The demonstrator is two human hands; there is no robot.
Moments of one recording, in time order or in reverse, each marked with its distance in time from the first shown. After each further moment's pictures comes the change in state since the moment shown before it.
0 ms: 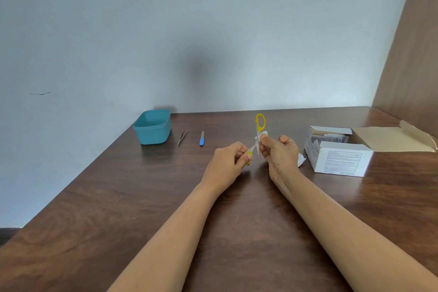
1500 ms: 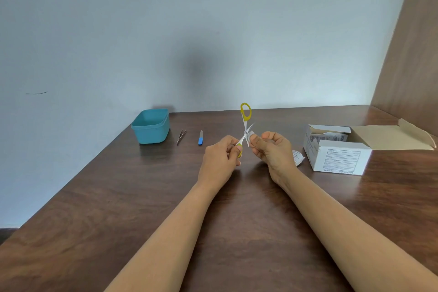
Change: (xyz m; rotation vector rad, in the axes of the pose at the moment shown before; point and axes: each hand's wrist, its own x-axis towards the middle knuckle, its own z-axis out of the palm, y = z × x) left_hand -0.001 0.000 -0.002 -0.059 0.165 -0.059; right_hand -0.005 -0.003 -0.005 -0.180 -0.232 0.030
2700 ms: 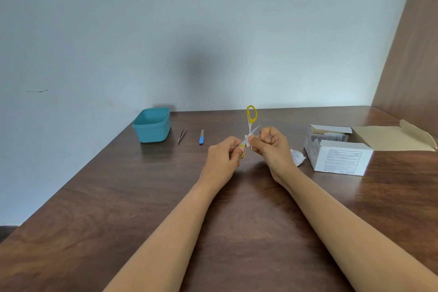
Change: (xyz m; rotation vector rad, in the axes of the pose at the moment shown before) left_hand 0.000 -0.001 0.000 -0.026 -0.033 0.062; right_hand 0.003 0.002 -0.001 -0.251 -0.144 -0.176
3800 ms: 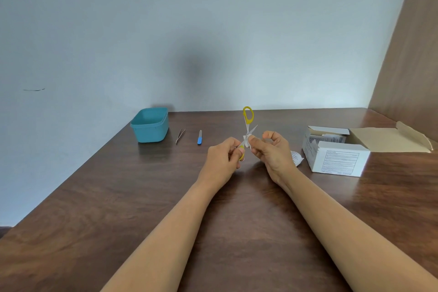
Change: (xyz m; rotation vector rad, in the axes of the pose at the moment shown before) left_hand 0.000 0.000 0.000 -0.036 -0.050 -0.005; right_hand 0.000 -0.002 -0.001 0.174 0.073 0.137
